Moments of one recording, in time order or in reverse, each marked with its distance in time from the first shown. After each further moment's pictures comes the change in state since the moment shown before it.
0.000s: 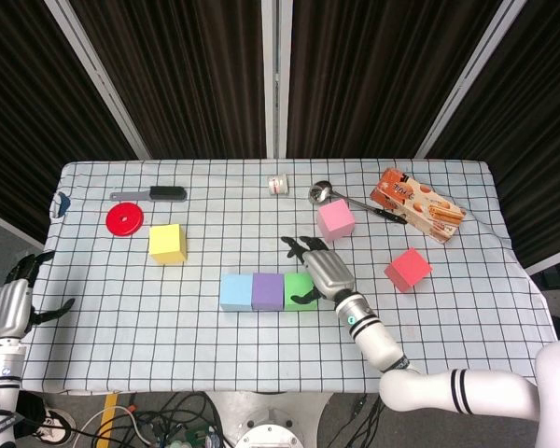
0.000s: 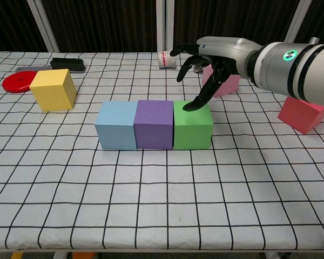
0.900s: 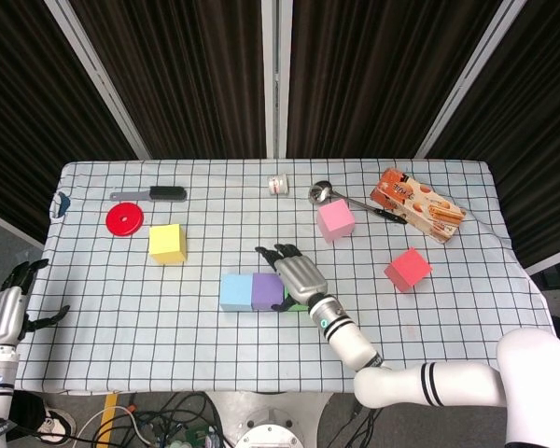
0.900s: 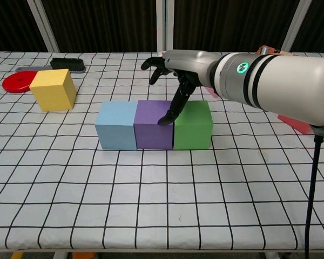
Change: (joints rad) left arm 0.037 -0.007 -0.001 0.043 0.030 -0.019 -0.080; right arm 0.118 -0.096 -0.011 0.057 0.093 -0.014 -0.106
